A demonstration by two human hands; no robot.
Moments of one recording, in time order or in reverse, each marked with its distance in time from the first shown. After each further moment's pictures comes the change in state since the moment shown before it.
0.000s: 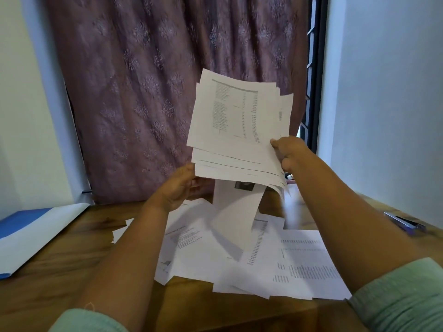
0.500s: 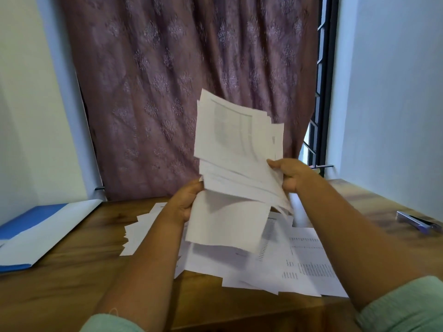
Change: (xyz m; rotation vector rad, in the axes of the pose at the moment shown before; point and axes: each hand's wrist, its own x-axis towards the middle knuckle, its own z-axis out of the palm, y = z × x) left_hand -0.027 -0.016 0.015 -0.313 0.018 -0.182; right_hand -0.008 0.049 -0.005 -0.020 -0.181 0.163
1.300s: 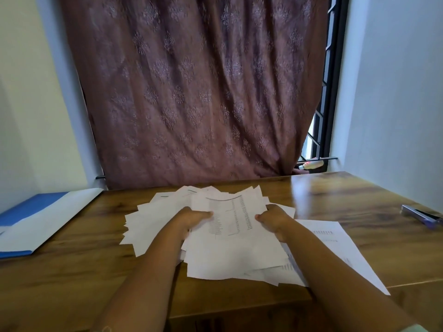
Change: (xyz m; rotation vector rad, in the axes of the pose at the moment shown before) left_hand -0.002 -0.059 -0.019 0.679 0.469 -0.456; right_hand 0.018 0.143 0.003 -0.614 -0.033 0.012
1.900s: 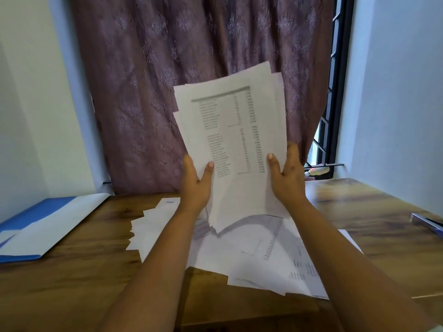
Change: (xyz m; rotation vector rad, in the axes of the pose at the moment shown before) left_hand -0.041 0.057 -0.013 -0.433 0.338 0.906; right_hand -0.050 -0.088 -0.031 0.145 0.563 -0.896
